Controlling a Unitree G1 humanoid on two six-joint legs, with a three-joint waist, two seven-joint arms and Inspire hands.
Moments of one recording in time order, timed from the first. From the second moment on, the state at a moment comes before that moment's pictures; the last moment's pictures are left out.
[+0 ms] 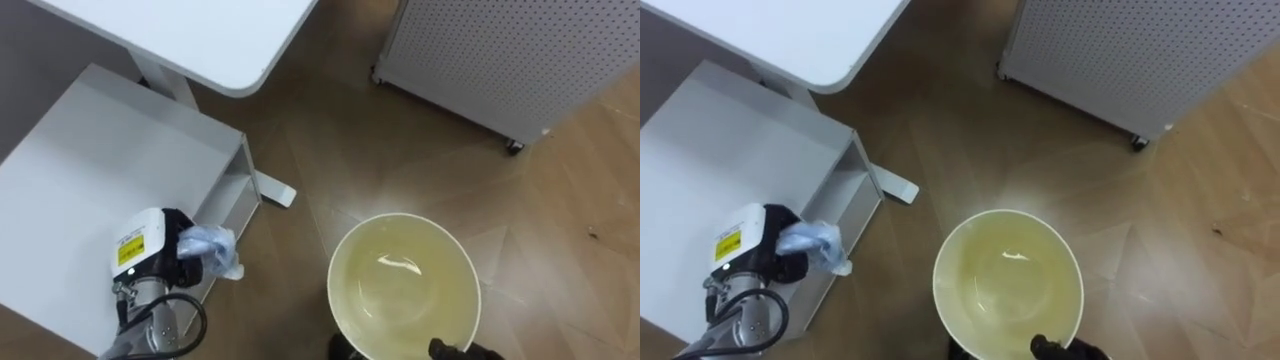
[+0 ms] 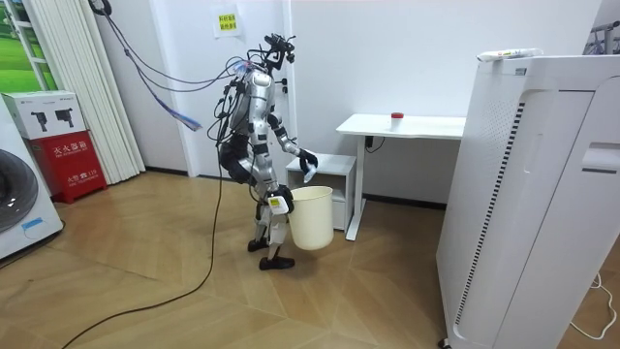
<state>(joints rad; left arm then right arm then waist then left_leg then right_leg) -0.61 0.30 -0.36 1.30 0.46 -0.13 0.68 -0.27 -0.31 0.42 1.20 1.02 -0.11 0.19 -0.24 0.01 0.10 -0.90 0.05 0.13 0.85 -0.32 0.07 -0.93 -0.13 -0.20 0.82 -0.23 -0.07</state>
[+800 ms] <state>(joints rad) -0.54 0.02 -0.49 1.16 0.41 -0.19 0.53 -0.30 -0.21 0.49 1.31 0.98 -0.19 0.20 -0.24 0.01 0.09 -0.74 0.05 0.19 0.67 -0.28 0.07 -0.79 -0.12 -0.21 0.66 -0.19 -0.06</state>
